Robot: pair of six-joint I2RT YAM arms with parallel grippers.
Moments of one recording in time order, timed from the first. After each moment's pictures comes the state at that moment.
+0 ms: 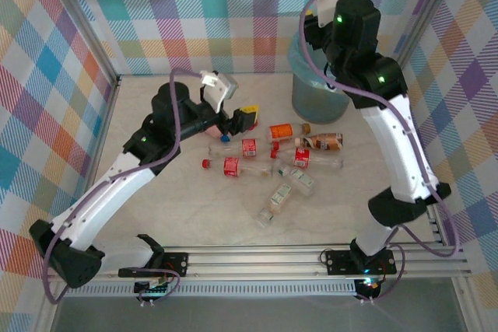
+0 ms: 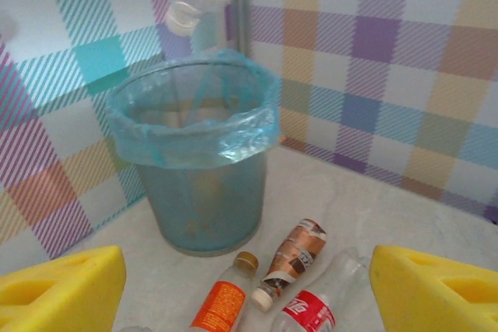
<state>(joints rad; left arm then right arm) -0.63 1.24 1.33 -0.21 0.27 0.07 0.55 1.72 2.39 -0.78 0.51 -0.27</state>
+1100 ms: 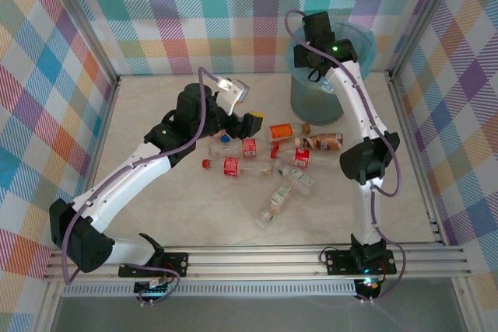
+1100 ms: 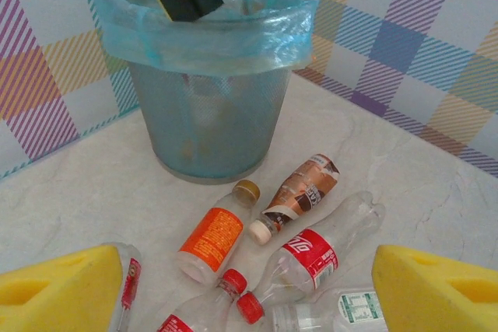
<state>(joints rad) -0.63 1.34 1.28 -0.27 0.22 0.00 0.34 2.18 2.52 -1.07 0.32 0.15</state>
